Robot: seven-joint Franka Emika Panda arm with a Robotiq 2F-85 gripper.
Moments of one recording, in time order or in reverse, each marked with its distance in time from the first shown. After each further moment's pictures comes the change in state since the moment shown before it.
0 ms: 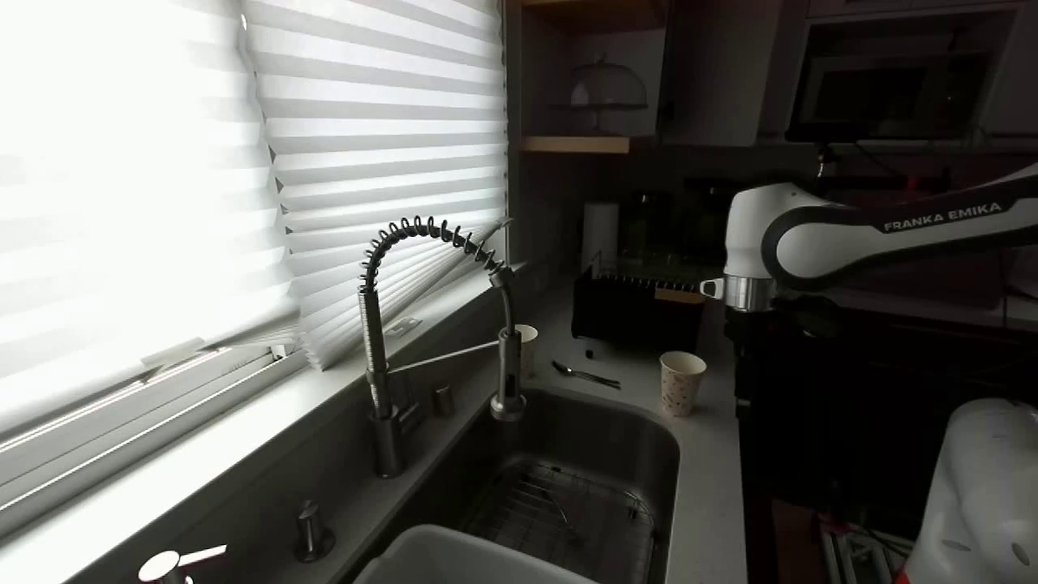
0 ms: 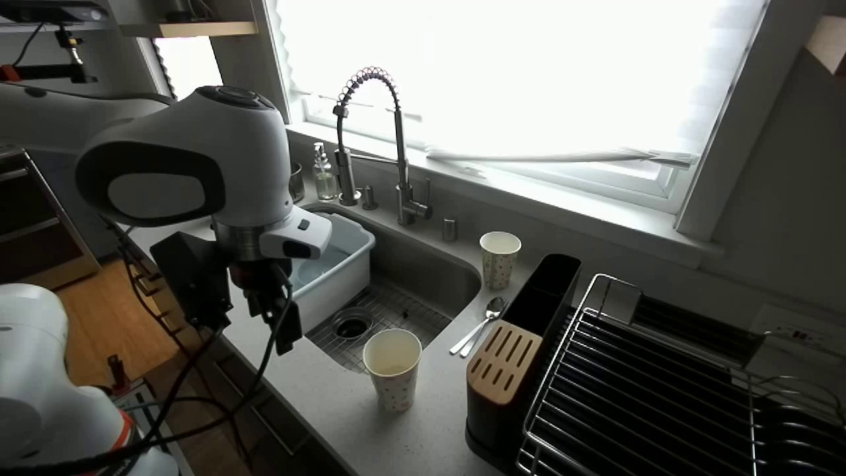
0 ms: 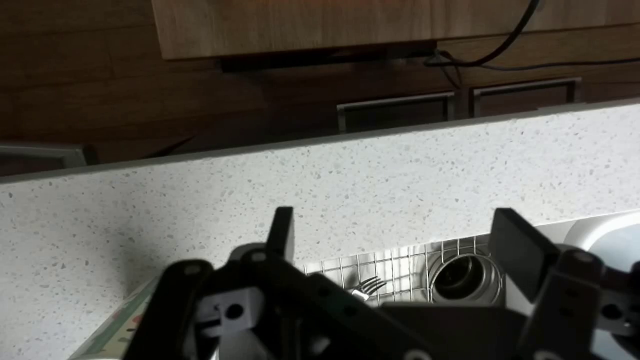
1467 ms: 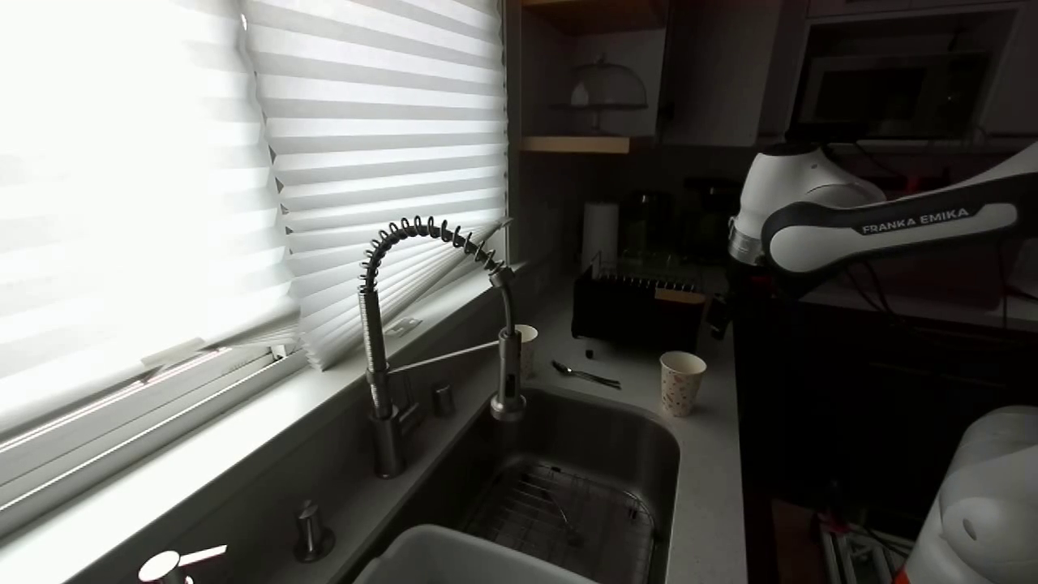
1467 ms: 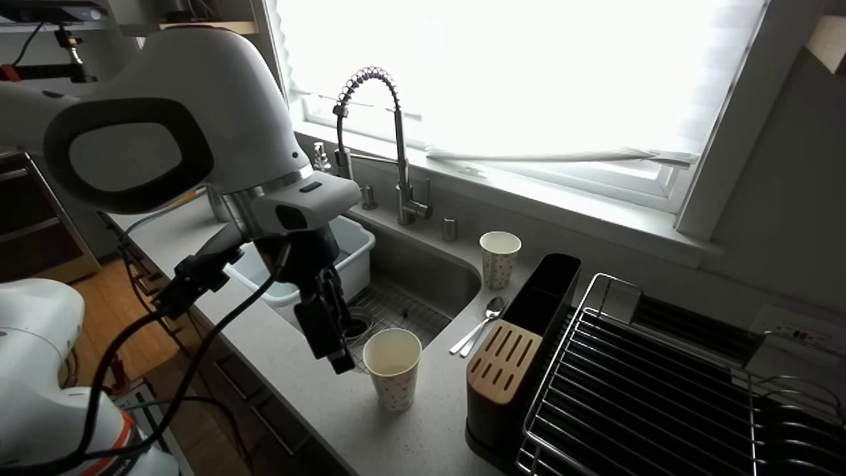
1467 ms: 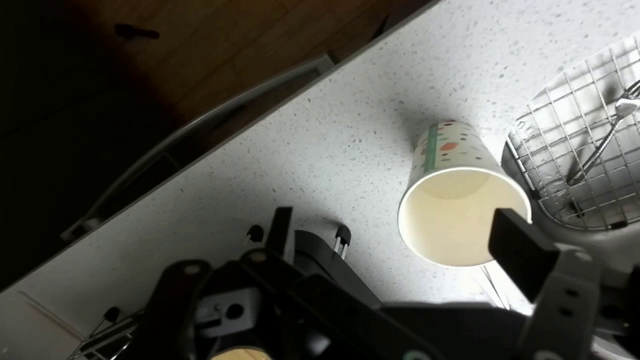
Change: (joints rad) arm -0.252 0.076 0.079 0.105 -0.262 0.298 0.401
